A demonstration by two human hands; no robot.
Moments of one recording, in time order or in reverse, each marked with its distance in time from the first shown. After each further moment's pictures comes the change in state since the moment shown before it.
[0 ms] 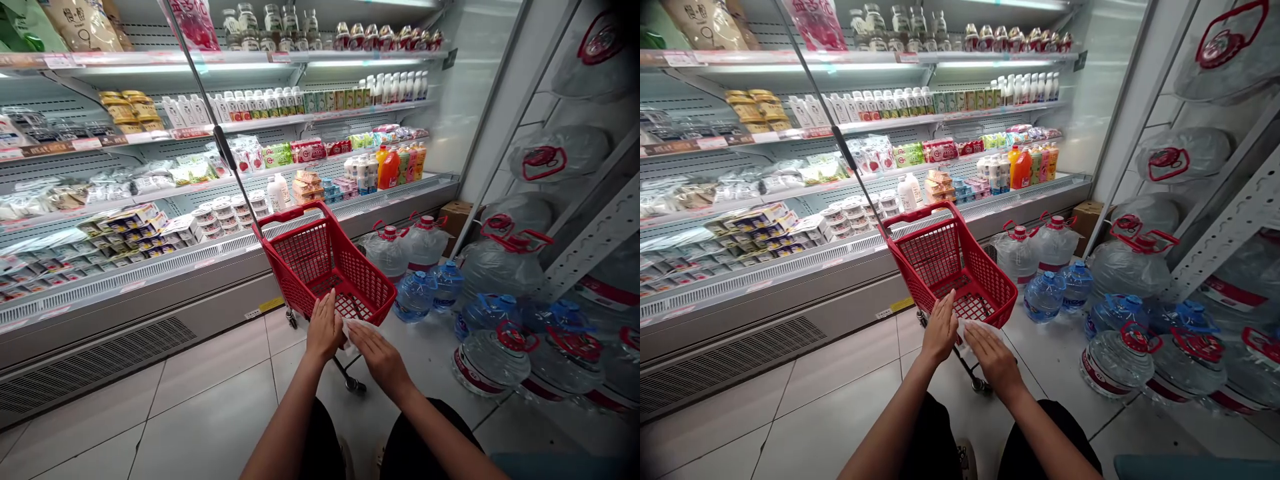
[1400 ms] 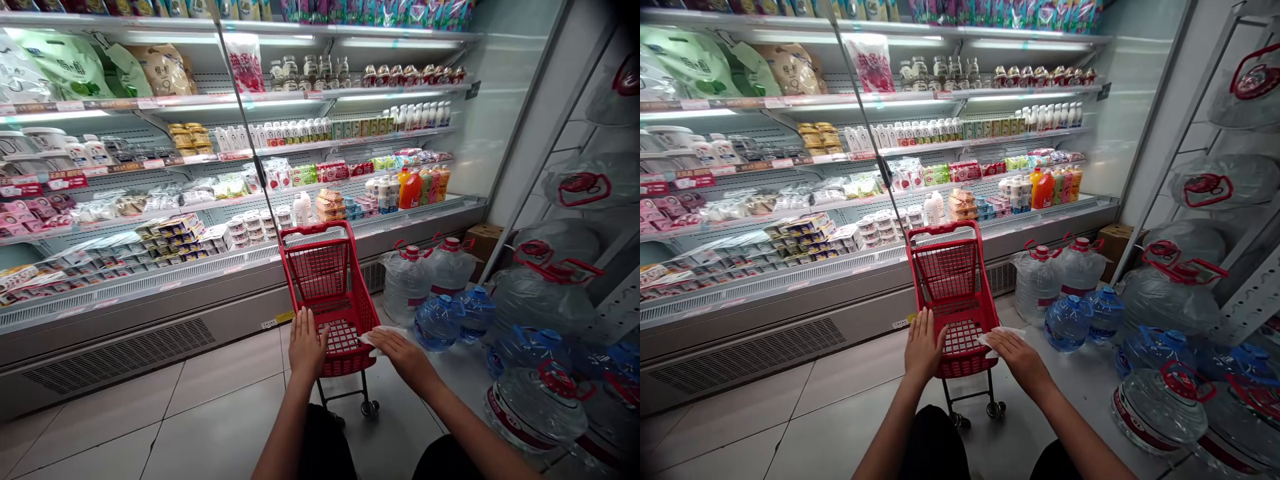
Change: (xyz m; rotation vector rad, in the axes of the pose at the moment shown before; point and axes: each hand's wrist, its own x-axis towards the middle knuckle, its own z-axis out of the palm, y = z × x) left_hand -0.050 -0.061 -0.035 0.365 0.169 -0.273; right_hand 0.029 0.027 0.001 0.109 -0.083 -0.104
